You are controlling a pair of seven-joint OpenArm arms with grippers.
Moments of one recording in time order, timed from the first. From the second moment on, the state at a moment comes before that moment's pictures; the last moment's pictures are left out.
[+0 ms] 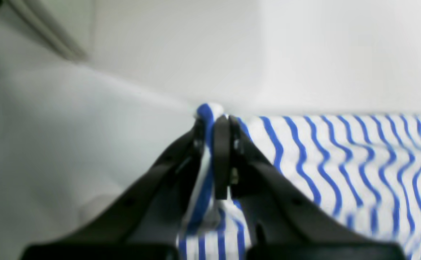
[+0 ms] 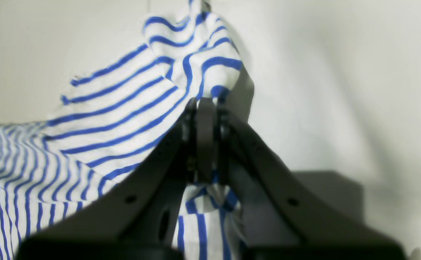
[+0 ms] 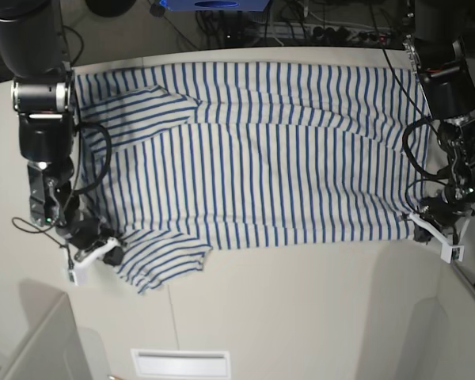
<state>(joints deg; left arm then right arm) -15.1 -26.5 -17.7 65.3 -22.1 -22.7 40.1 31.6 18.0 -2.5 36.6 32.6 25.4 -24.3</state>
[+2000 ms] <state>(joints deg) 11.0 -26.7 -29.0 105.1 -23.0 -23.3 55.3 2.6 11.6 30.4 87.4 33.0 25.8 -62.6</state>
